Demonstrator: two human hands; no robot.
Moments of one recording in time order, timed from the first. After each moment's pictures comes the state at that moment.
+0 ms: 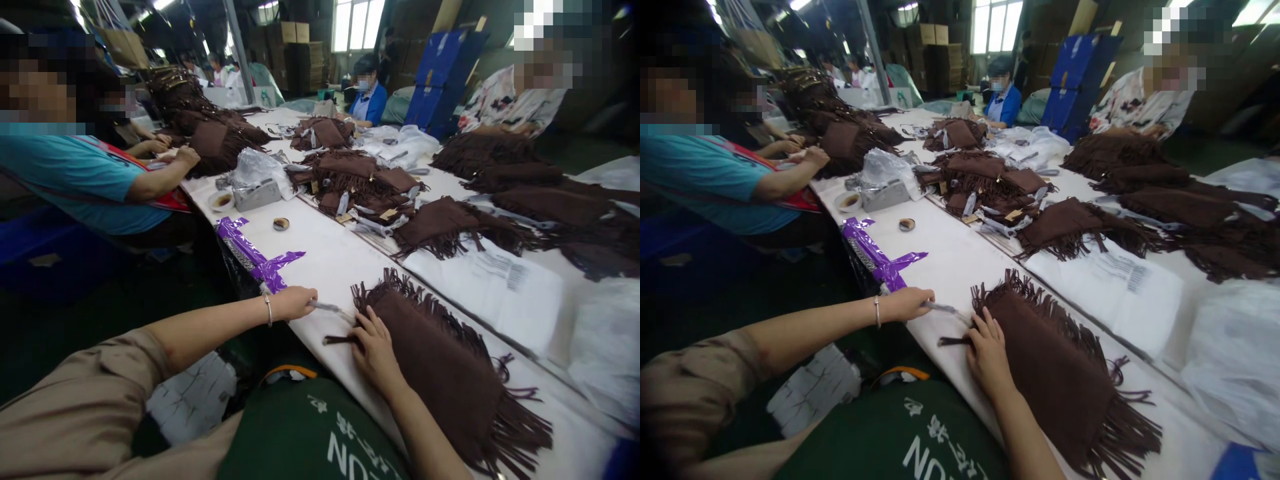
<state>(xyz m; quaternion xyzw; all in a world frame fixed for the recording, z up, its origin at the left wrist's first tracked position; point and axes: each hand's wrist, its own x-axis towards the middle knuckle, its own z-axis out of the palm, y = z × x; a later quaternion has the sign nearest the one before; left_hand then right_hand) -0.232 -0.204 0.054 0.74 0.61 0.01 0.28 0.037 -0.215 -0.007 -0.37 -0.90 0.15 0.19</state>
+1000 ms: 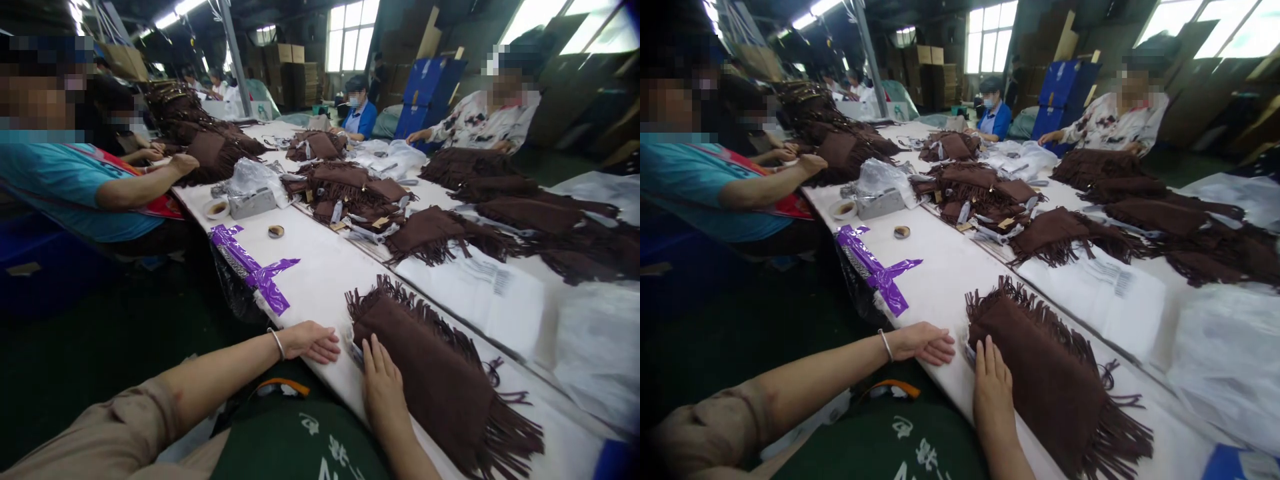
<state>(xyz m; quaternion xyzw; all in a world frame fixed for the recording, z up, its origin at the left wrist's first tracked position) -0.173 -0.242 0.006 0.29 0.49 0.26 0.78 0.058 -0.261 -0.035 -0.50 -0.86 -0.02 0.14</state>
